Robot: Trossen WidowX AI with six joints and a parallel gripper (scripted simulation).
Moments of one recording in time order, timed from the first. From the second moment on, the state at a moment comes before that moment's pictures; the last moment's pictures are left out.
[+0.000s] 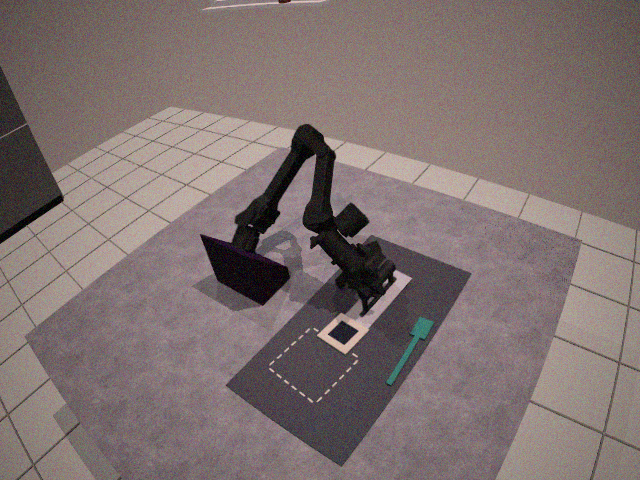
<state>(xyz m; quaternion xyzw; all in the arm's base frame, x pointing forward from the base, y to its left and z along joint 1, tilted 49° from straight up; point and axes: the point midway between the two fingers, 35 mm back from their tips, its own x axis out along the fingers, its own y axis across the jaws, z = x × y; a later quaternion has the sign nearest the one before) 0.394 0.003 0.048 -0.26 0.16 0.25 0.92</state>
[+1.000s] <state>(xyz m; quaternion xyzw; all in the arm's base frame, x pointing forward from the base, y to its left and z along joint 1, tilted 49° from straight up) 0.381 -0.023 0.034 -0.29 0.19 0.25 0.90</state>
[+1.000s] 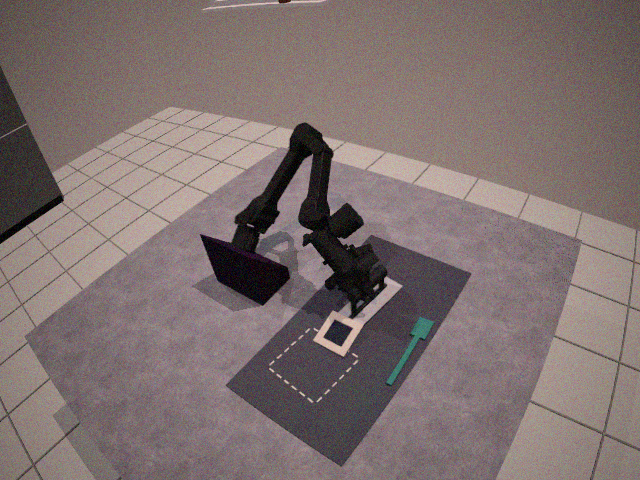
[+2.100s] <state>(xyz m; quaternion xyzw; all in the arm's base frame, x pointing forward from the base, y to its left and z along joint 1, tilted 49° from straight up) 0.367 -0.092 0.006 -0.30 0.19 0.25 0.90</state>
